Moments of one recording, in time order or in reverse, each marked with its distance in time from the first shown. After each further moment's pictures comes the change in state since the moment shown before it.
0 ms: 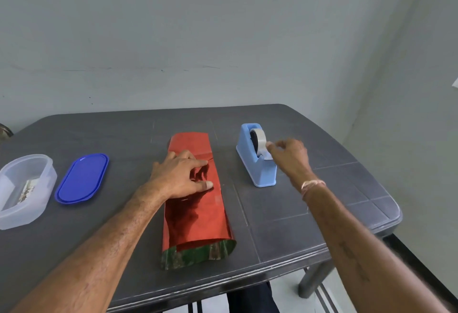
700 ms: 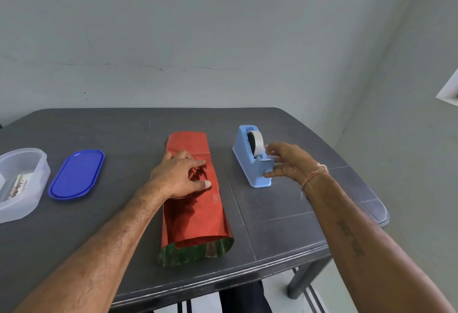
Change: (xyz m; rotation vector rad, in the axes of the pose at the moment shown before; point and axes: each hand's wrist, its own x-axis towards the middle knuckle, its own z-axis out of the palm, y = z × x) left_hand 0.001 -0.006 0.010 -0.109 0.040 0.019; right_hand 0.011 -0.008 -0.015 0.543 -0.375 0.431
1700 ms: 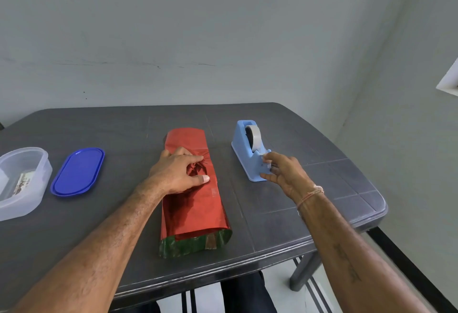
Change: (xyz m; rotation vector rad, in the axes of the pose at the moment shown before) left_hand 0.000 -0.001 0.006 -0.055 0.022 -0.022; right_hand -0.018 0.052 0.006 0.223 0.046 -0.091
